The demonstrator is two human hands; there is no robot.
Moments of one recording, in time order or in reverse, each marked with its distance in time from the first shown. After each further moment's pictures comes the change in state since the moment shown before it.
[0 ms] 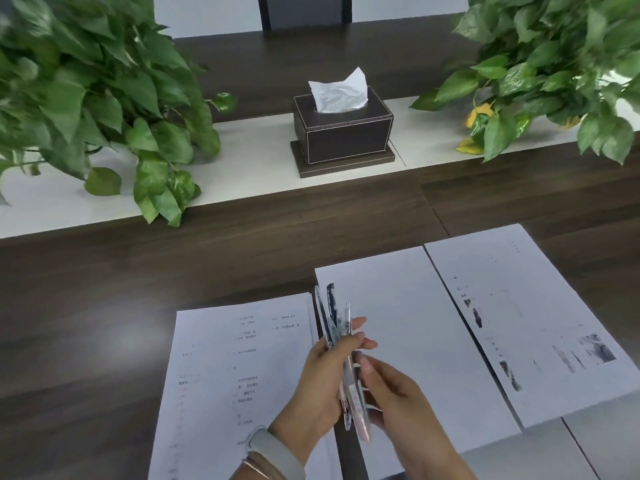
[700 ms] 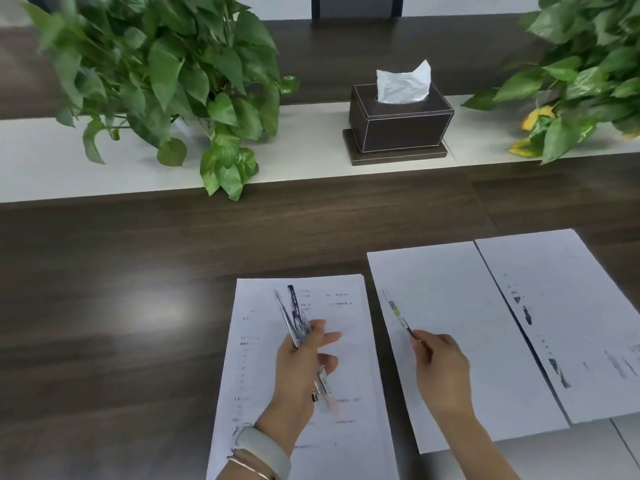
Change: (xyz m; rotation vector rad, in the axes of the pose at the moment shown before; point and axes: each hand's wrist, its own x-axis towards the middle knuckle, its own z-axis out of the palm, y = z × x) left_hand -0.024 0.005 -0.101 -0.044 0.367 0.098; right_hand 0.039 0.036 0.011 -0.898 0.490 -0.416
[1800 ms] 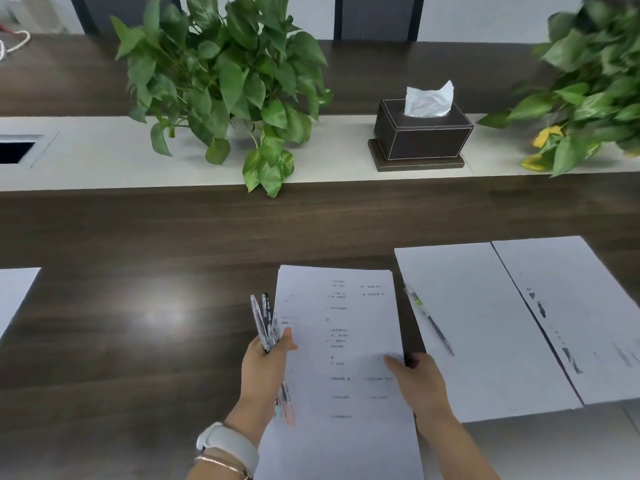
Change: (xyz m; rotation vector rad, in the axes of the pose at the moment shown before) left_hand -0.009 0.011 -0.106 0.267 0.179 0.115; right_hand -0.068 -0.057 0.026 0.324 -0.292 0.468
